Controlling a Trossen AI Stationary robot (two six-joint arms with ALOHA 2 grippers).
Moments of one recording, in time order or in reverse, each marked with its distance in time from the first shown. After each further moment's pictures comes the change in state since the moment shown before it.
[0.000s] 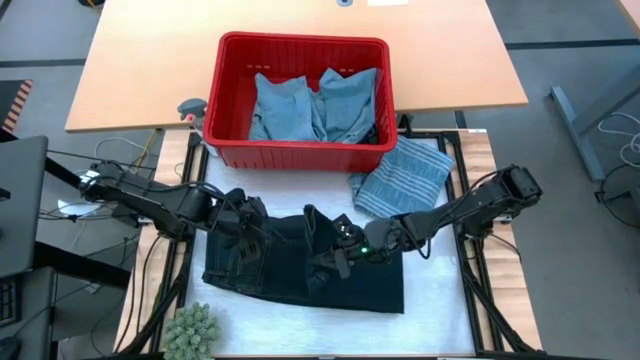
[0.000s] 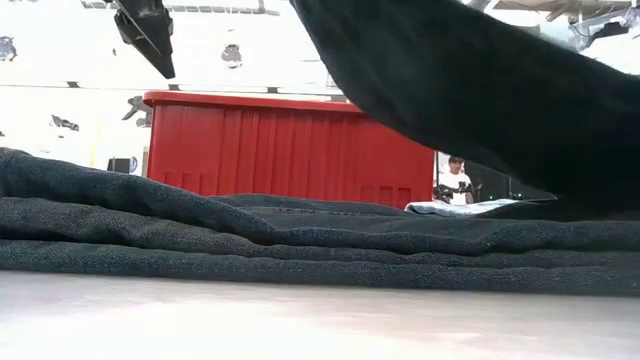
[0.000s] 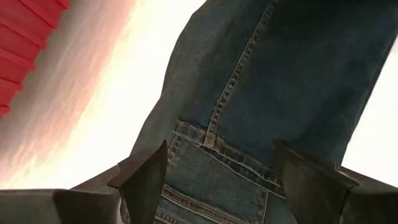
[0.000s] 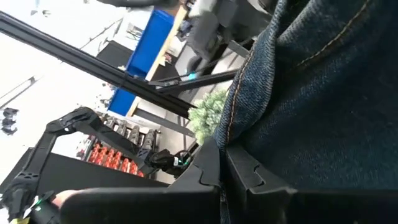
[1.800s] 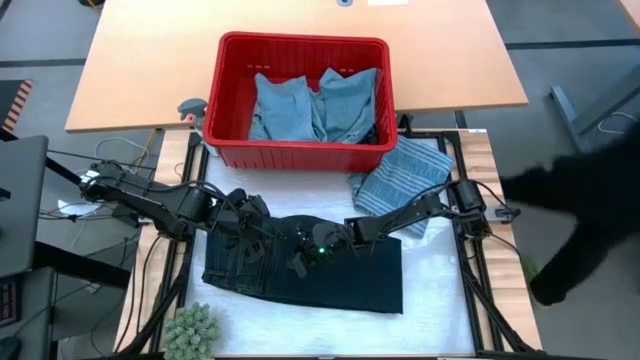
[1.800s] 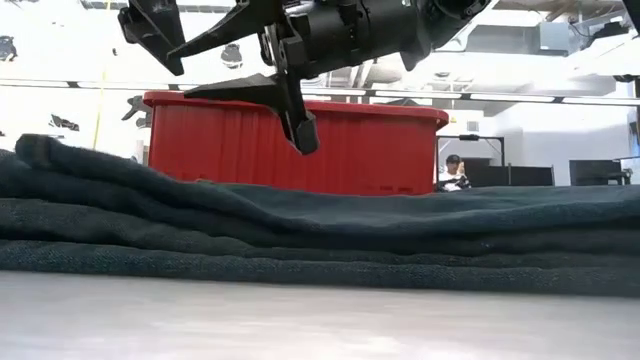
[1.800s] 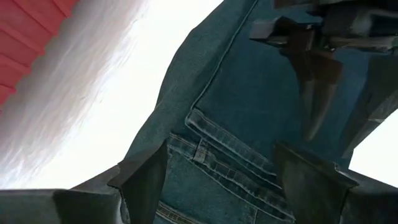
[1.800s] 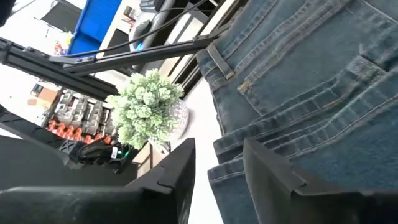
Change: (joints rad) left arm 0.000 0.001 -0.001 0.052 -0.021 -0.043; right arm -0.128 0.425 0.229 0.024 -0.174 -0.082
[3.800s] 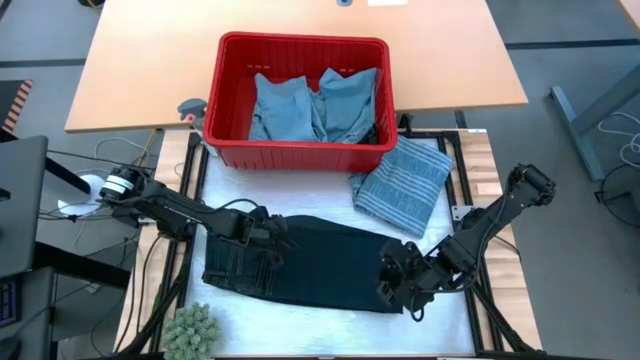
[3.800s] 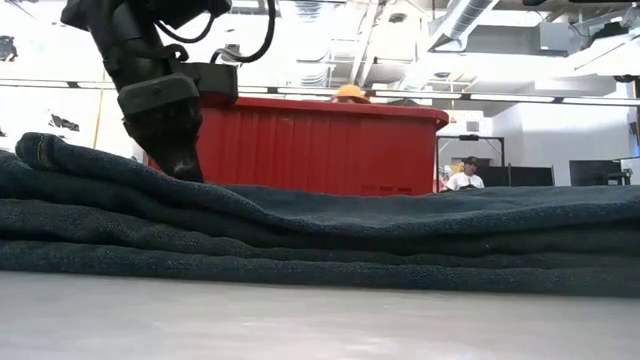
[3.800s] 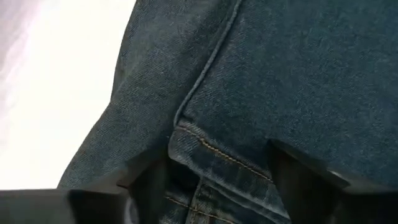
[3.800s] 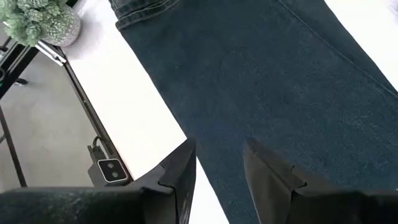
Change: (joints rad) left arm 0.045 0.231 -0.378 0.573 0.010 0.083; right arm 0.484 -0.531 -0.002 -1.236 0.507 0.391
